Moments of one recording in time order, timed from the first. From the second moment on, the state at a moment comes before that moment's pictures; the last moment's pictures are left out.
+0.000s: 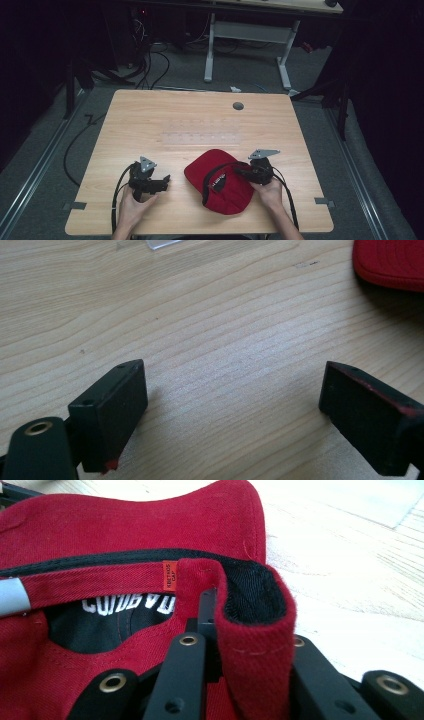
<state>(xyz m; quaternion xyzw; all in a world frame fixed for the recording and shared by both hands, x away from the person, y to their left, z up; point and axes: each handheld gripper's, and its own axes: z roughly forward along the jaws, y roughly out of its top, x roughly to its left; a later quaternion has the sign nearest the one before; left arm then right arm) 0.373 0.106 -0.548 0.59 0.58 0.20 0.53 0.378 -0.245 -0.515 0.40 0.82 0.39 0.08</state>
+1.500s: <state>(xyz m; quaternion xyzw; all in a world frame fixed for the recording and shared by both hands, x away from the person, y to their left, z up) 0.344 0.066 -0.518 0.64 0.49 0.14 0.57 0.366 -0.250 -0.446 0.40 0.80 0.44 0.08</state>
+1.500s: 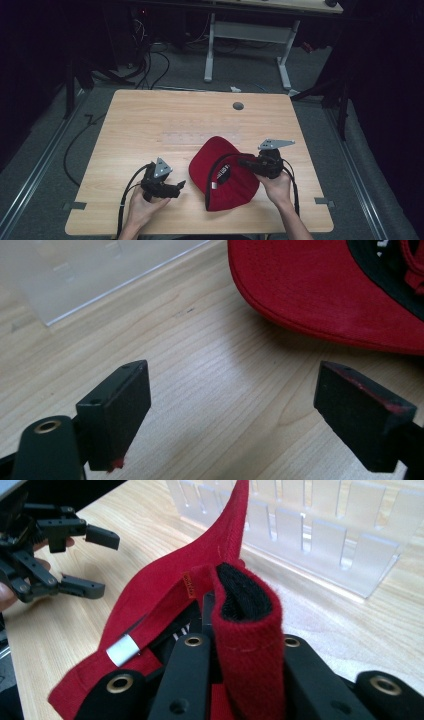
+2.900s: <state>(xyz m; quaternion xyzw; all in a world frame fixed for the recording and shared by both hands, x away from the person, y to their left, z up) 0.331 0.044 -0.491 0.63 0.42 0.18 0.62 0.378 -0.223 -0.406 0.40 0.79 0.45 0.07</state>
